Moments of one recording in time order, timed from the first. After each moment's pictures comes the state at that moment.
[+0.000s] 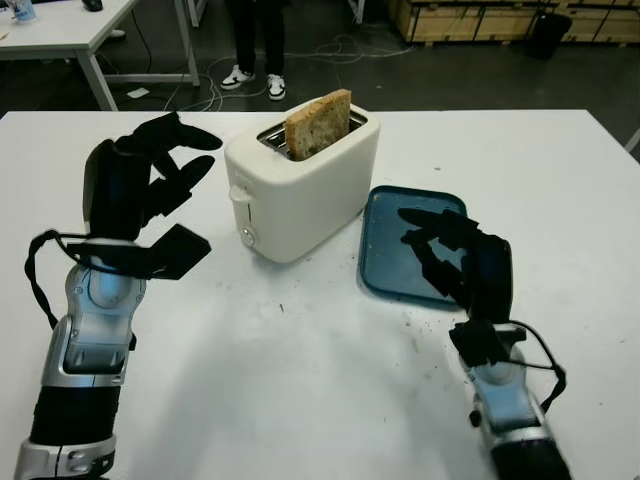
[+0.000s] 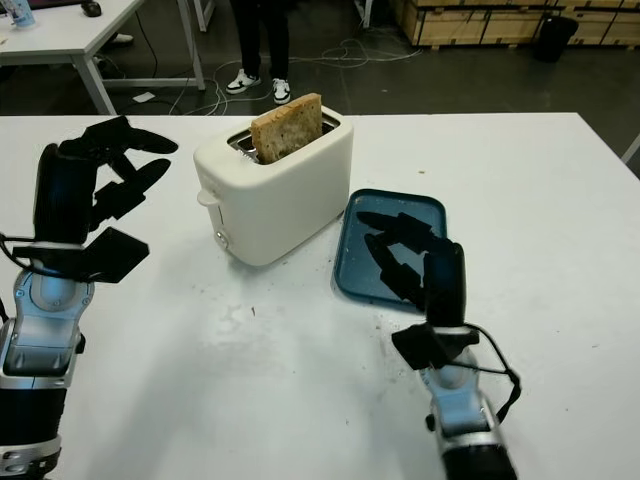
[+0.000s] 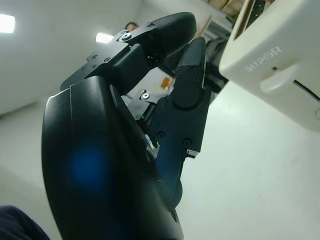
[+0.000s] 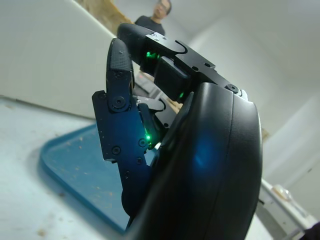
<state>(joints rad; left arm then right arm) -0.32 0.36 0.07 -0.07 0.44 -0.20 0.12 -0.06 -0.11 0.03 0.15 -0.21 -0.58 -0.23</state>
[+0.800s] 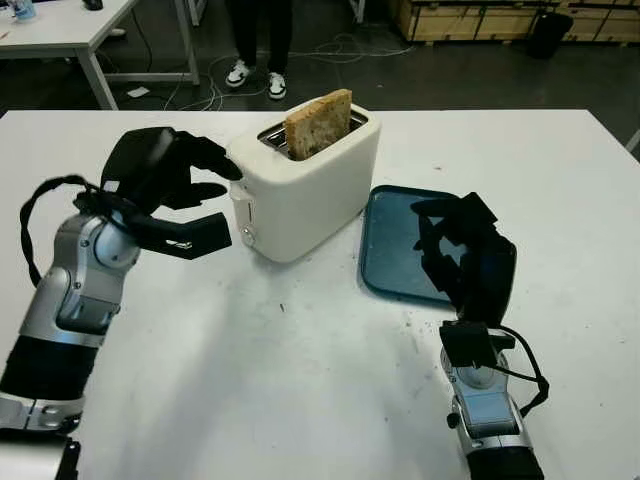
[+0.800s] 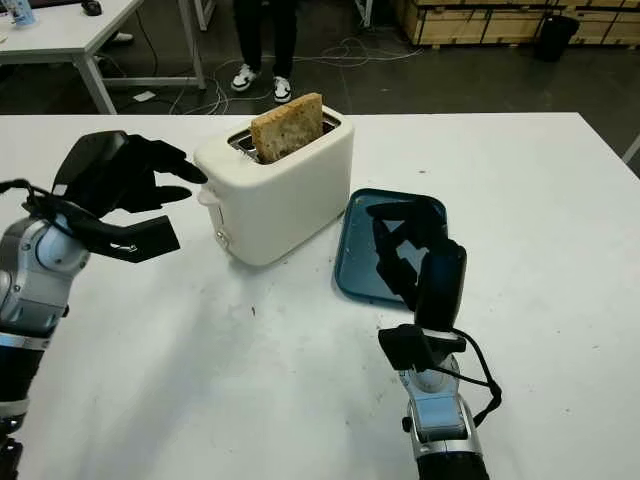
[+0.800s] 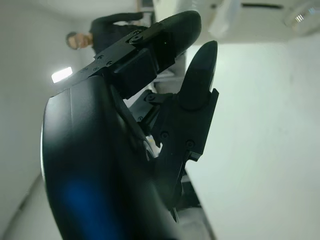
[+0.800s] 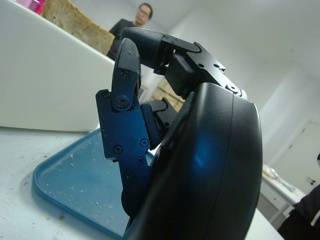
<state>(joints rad) -0.46 0.59 -0.10 0.01 0.63 -0.03 -0.23 -0.07 -0.03 -0.01 0.12 -0.29 -0.57 -0.32</state>
